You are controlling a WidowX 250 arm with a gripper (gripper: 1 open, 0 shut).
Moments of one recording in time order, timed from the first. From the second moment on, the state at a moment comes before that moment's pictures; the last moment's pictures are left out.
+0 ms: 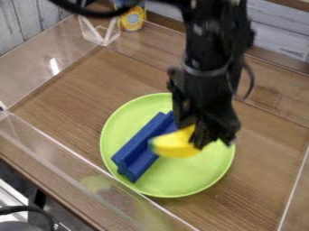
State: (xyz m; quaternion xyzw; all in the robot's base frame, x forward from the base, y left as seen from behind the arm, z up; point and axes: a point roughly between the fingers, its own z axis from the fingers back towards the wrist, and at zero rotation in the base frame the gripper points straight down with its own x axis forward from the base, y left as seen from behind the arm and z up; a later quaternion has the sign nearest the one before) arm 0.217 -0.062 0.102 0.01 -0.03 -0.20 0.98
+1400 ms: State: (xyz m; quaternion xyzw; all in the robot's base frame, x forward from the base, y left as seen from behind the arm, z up) arm 0.255 0.050 0.115 0.06 -0.08 -0.16 0.98
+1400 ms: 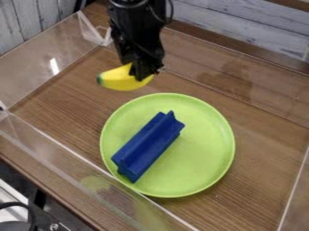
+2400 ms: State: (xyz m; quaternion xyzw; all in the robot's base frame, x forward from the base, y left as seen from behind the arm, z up) arm 0.278 0.067 0.081 0.07 -0.08 -0.20 0.97
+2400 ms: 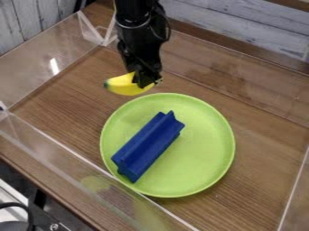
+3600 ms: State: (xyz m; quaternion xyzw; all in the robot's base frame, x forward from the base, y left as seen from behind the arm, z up) arm 0.299 0.085 0.061 0.07 -0.09 -0.23 0.97
